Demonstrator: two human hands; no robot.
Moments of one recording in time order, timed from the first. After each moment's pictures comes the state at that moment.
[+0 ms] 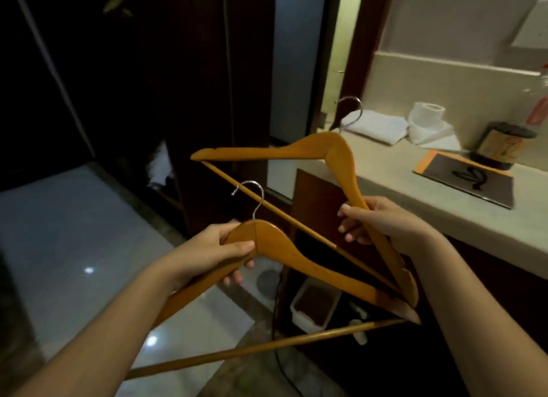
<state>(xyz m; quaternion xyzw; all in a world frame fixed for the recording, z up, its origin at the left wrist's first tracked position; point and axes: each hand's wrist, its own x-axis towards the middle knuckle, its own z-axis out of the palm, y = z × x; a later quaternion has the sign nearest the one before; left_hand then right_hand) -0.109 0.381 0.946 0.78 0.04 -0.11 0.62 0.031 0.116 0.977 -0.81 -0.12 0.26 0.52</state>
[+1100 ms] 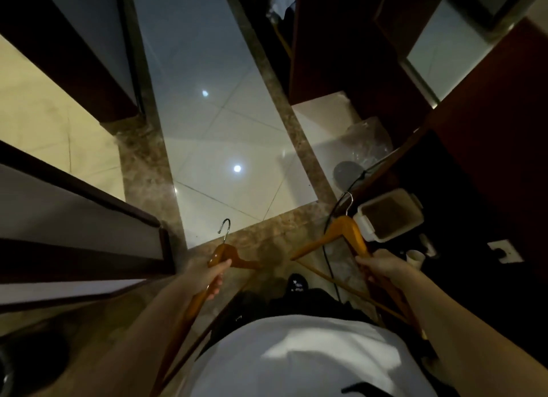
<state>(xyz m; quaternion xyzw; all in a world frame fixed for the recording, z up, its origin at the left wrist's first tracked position) -0.280 0.364 0.672 0.49 0.59 -0.19 0.61 0.022 0.152 0.659 -0.82 -0.02 0.54 0.17</state>
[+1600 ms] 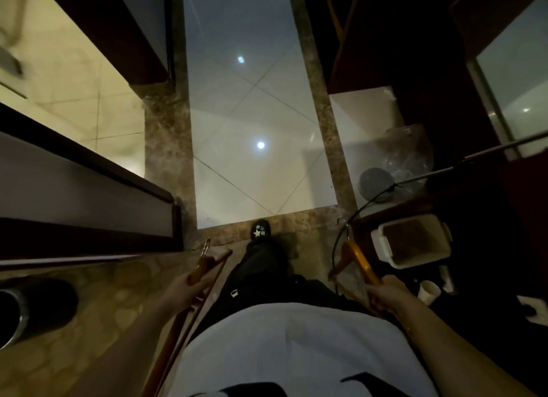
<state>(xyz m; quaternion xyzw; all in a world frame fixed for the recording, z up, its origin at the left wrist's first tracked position) -0.296 0.390 0.646 0.48 0.64 -0.16 0.58 0.068 0.192 0.602 -0.84 -0.05 0.54 0.04</state>
